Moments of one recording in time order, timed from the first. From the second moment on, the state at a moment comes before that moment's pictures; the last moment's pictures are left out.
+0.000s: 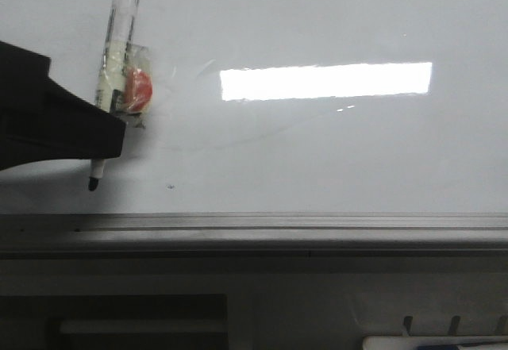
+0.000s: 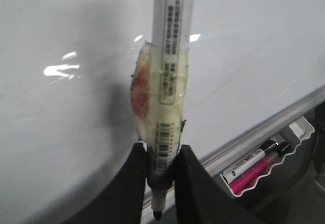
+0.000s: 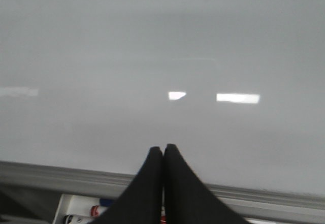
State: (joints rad) left arm -0.84 1.03 -0.39 -0.20 -0.12 -0.13; right arm 0.13 0.36 -0.28 0.08 0.42 -0.07
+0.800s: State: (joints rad) left arm -0.90 0.98 -0.39 0.61 -0.12 -0.13; right arm 0.72 0.64 -0.49 0.08 0.42 -0.24
